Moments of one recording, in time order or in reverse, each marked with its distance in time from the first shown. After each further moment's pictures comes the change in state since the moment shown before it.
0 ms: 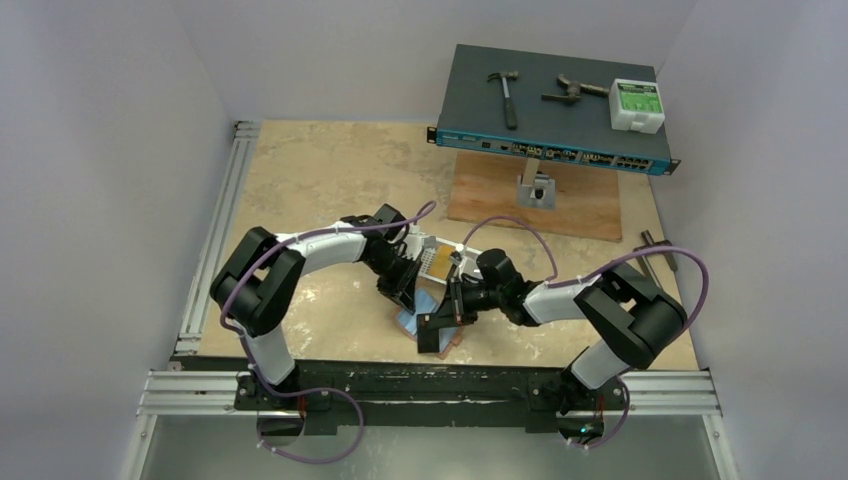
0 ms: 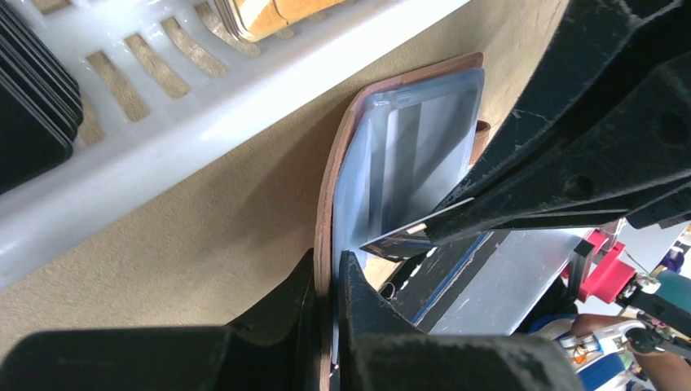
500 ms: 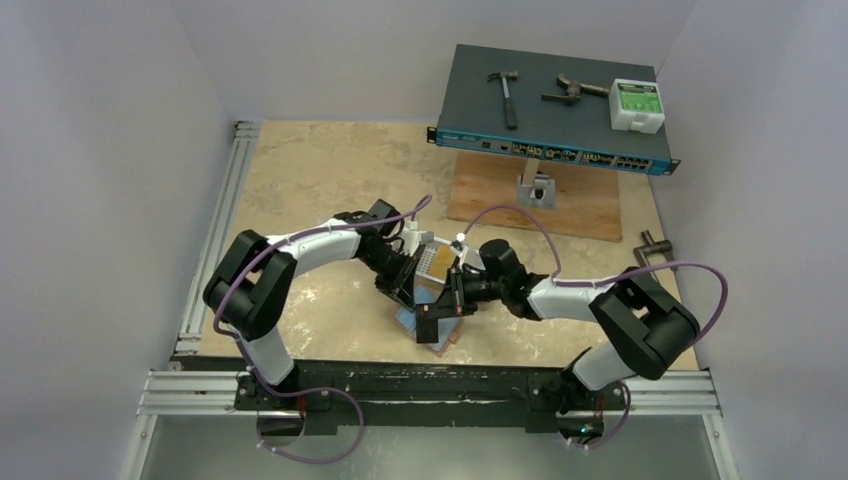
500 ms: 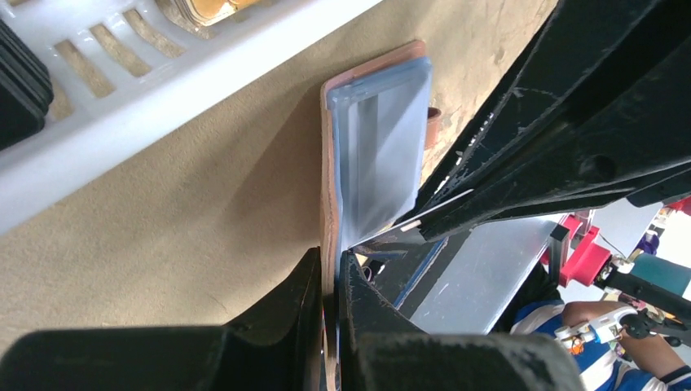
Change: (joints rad) left arm 0.020 -0.024 0.010 -0.033 0.069 0.026; right arm -0.021 -0.064 0.042 -0.079 -0.022 -0.032
